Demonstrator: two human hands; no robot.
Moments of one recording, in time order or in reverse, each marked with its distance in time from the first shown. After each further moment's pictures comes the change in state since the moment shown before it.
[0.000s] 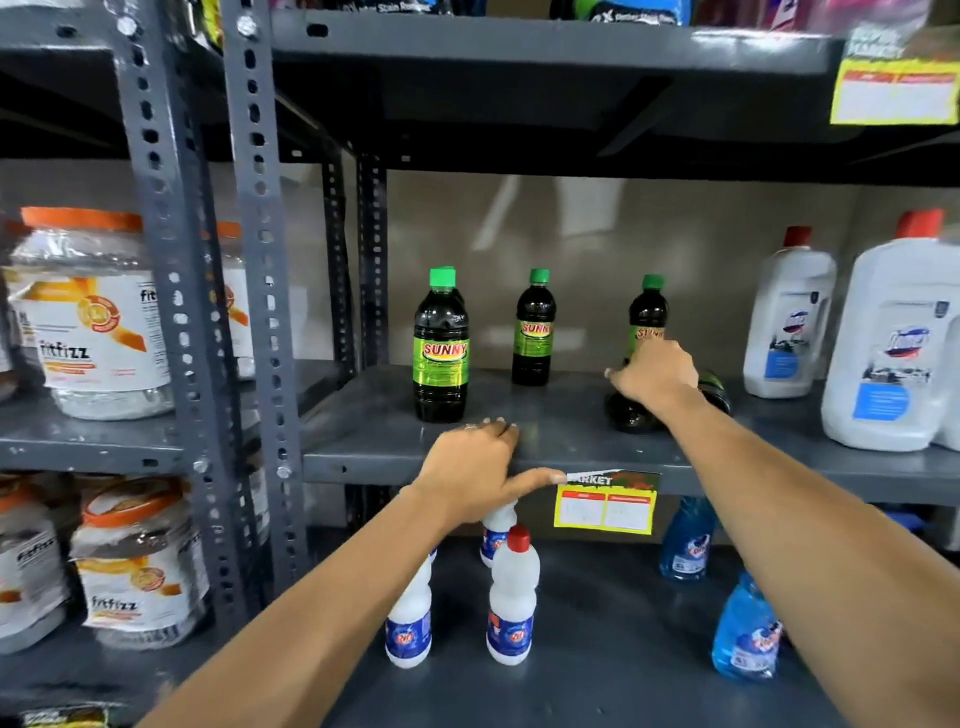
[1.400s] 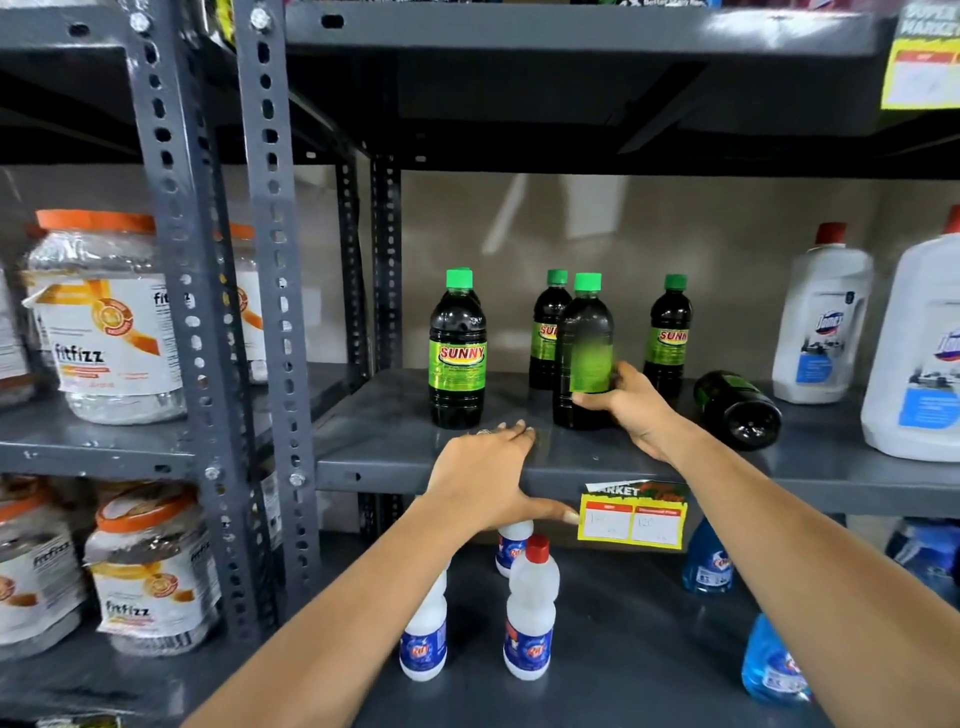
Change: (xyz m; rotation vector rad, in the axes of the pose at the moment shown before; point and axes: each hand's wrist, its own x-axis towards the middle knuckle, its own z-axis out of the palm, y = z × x) left_hand 0.003 -0.006 0.005 0.011 -0.092 -0.058; right_hand -0.003 -0.002 0.059 0.986 -0.434 -0.073
